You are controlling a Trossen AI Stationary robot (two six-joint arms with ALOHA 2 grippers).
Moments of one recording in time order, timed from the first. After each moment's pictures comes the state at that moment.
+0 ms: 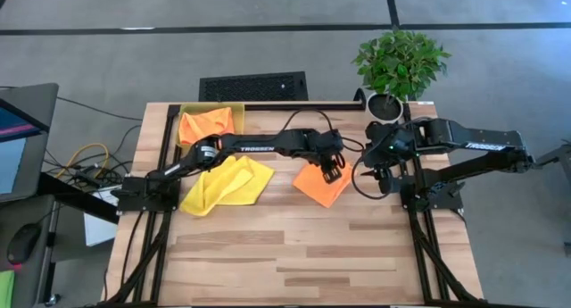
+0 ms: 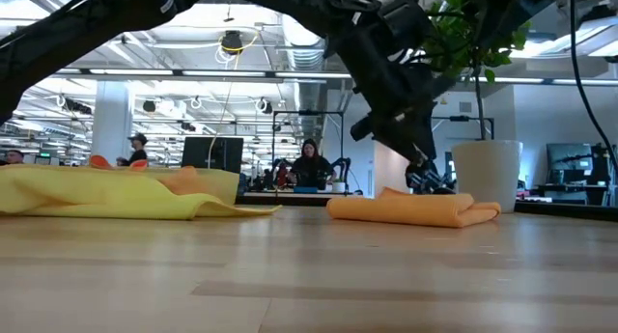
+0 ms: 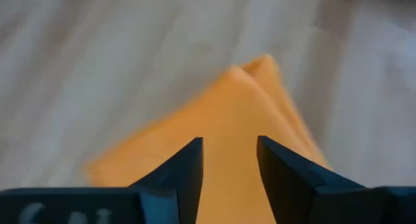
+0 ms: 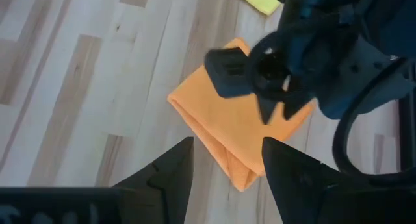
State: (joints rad) left arm 0.14 2.43 2.22 -0.70 -0.05 -0.25; right arm -0.03 1.01 1.14 -1.12 -0.04 -0.29
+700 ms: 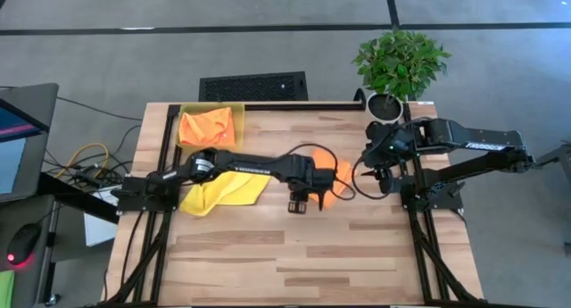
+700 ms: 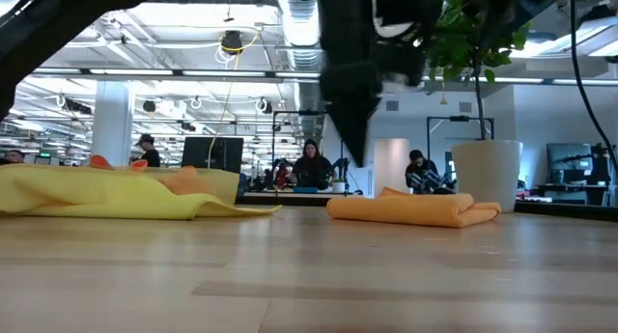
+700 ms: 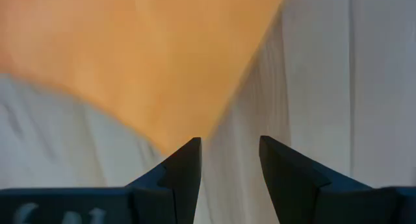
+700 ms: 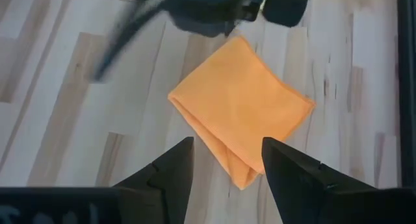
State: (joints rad) left arm -0.04 2.38 2.22 -1.23 -0.14 0.12; right arm -0.03 1.01 1.14 -1.13 -0.04 -0.29
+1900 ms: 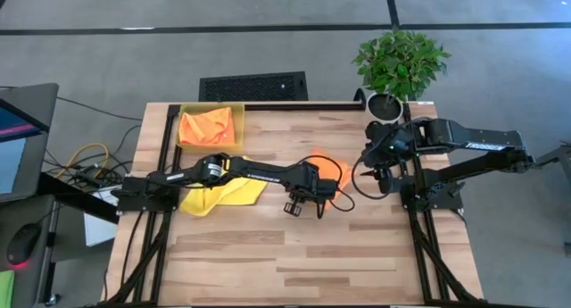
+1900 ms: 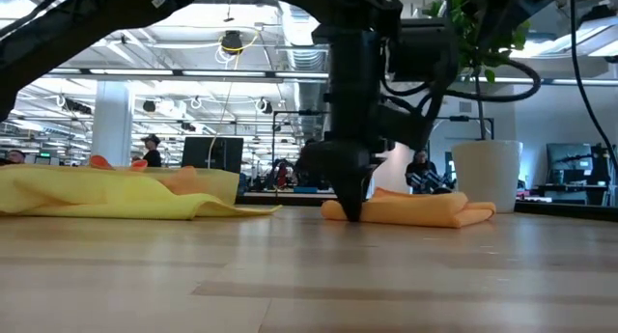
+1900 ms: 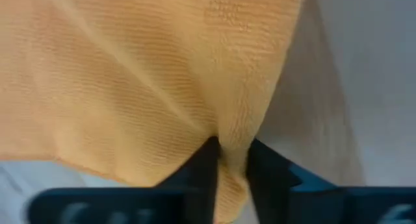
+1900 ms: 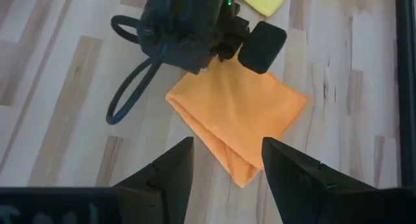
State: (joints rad) left arm -0.03 2.52 2.22 -1.20 -0.29 0.37; right arm -0.03 1.01 1.14 -1.12 -0.04 -0.29
